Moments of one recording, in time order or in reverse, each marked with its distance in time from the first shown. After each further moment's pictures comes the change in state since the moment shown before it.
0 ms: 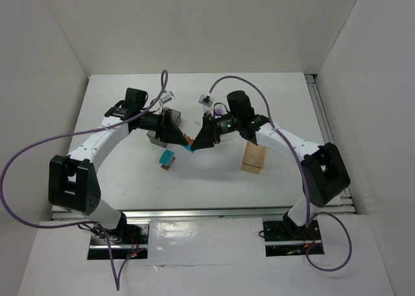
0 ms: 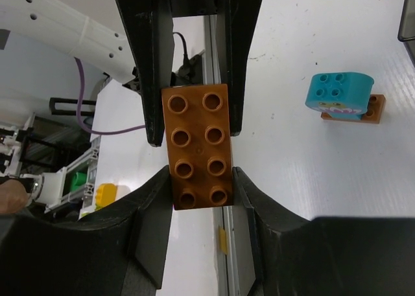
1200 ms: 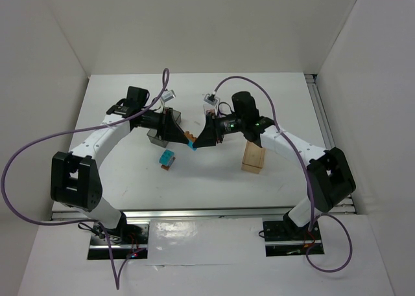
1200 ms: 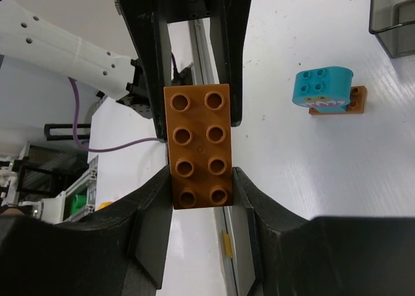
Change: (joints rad) left arm -0.008 0.034 0.030 -0.006 0.000 0.005; right arm -0.016 -0.061 -0.046 0.022 0.082 0.073
